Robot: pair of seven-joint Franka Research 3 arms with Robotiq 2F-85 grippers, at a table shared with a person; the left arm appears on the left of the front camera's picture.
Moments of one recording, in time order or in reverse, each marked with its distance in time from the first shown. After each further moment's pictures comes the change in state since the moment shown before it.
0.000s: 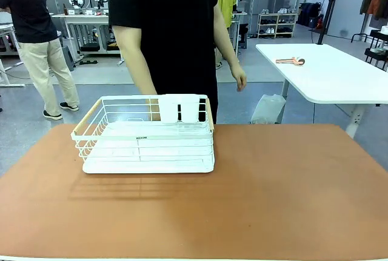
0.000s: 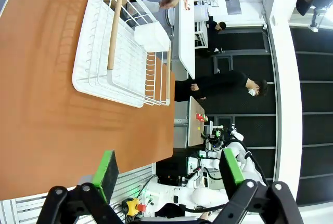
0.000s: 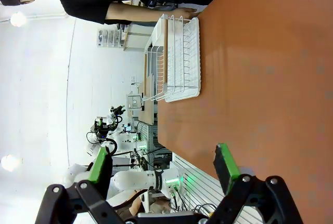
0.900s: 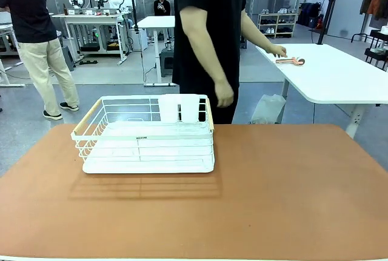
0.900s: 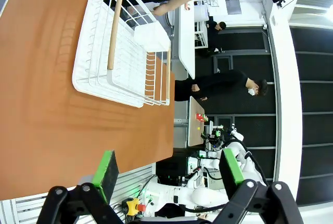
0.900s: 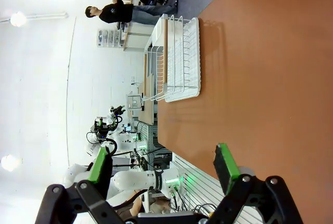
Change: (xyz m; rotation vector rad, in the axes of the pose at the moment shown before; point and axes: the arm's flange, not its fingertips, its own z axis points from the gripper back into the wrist) left arm 0.000 0.000 0.000 0.000 0.000 0.000; right arm 0.000 0.000 0.000 0.000 0.000 0.000
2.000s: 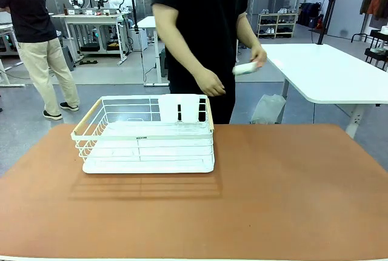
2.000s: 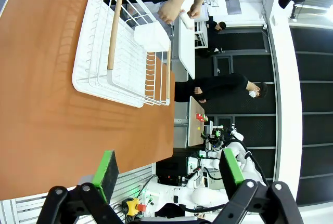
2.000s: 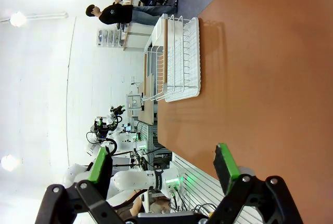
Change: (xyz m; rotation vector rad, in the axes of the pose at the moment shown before) left arm 0.000 0.000 0.000 0.000 0.000 0.000; right arm 0.000 0.000 0.000 0.000 0.001 0.000
